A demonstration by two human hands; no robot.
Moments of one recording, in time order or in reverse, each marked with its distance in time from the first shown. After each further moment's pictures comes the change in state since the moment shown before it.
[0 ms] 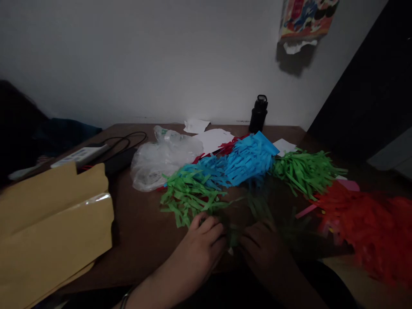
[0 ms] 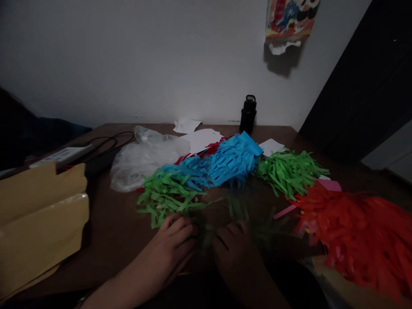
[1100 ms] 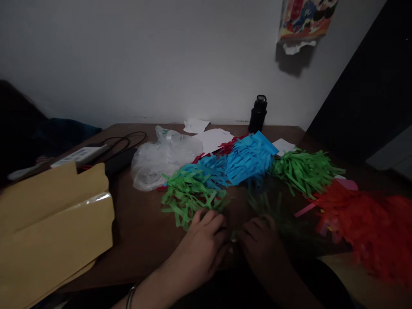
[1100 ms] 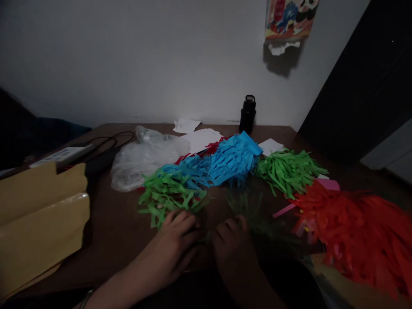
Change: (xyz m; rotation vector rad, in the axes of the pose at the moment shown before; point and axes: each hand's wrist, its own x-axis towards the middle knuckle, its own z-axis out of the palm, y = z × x) left_hand 0.010 0.006 -0.007 -0.081 -0.059 -0.129; right_hand 0.008 -0.007 0.008 -0.041 0.077 0.040
